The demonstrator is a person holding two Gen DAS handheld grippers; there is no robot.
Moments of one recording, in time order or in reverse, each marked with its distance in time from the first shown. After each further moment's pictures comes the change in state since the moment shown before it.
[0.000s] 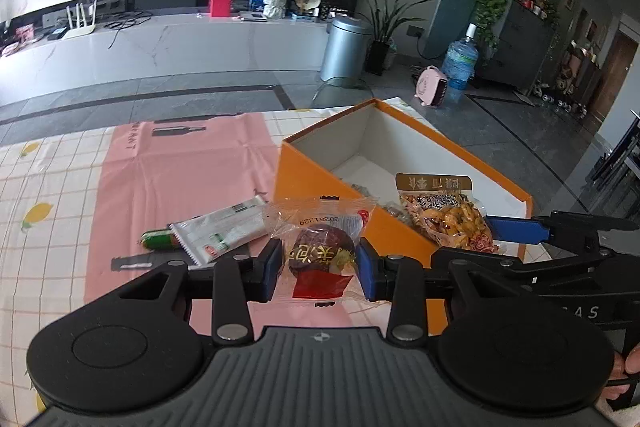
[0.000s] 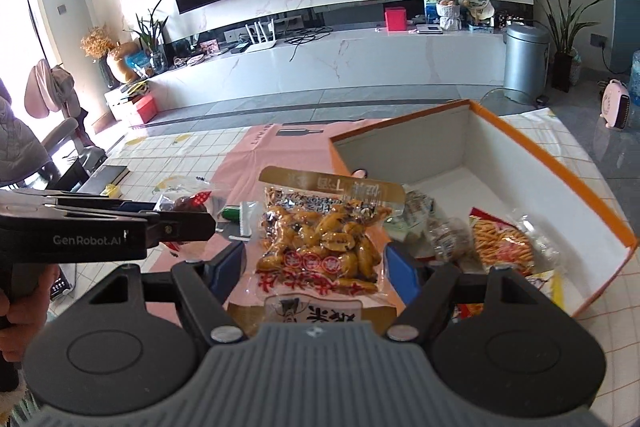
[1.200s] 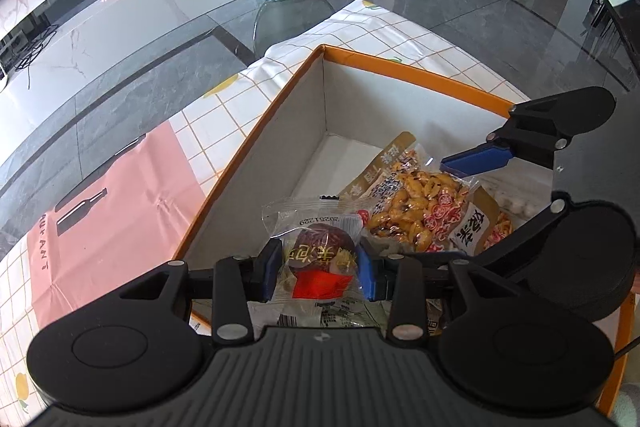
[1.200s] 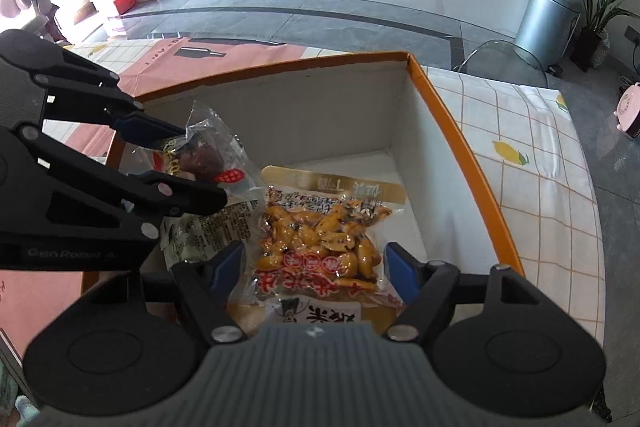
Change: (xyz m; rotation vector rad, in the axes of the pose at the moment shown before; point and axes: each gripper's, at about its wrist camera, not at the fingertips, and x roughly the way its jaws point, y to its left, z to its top) left arm 0.209 -0.043 0.088 0.350 0.327 0.024; right arm 0.178 -0.128 0.074 -0.206 0.339 -0.025
